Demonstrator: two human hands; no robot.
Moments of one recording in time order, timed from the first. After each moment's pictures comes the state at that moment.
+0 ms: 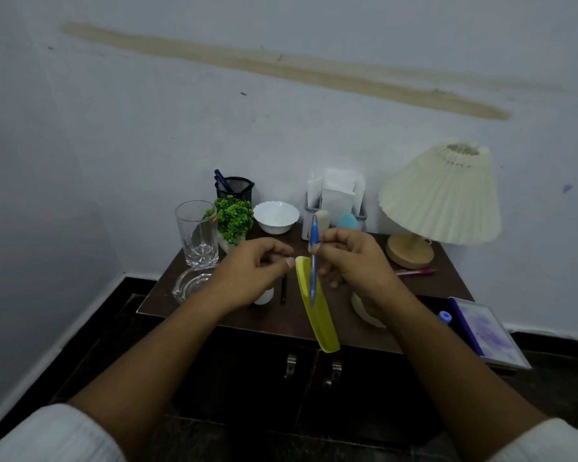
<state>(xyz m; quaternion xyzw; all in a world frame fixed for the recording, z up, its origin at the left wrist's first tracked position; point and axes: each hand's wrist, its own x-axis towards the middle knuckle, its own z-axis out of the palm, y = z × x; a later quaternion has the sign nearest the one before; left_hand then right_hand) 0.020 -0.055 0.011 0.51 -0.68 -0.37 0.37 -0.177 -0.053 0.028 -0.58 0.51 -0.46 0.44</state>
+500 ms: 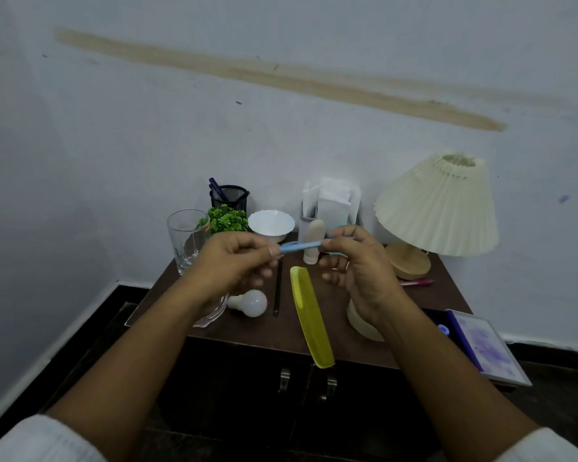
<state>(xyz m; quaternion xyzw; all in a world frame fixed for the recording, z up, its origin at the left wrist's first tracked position) 0.030 -0.069 0.025 0.46 -0.55 -0.51 0.47 -0.184 -0.064 0.032 -0.43 0.44 -0.57 0.54</state>
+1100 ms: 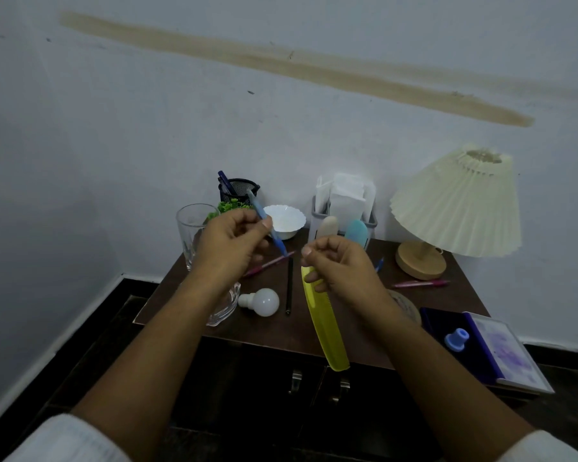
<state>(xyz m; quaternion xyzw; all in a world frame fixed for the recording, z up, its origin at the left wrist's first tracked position) 0.037 -0.086 0.018 0.50 -0.53 -0.40 0.55 -0.158 -0.076 0.009 -0.62 0.53 -0.42 0.39</state>
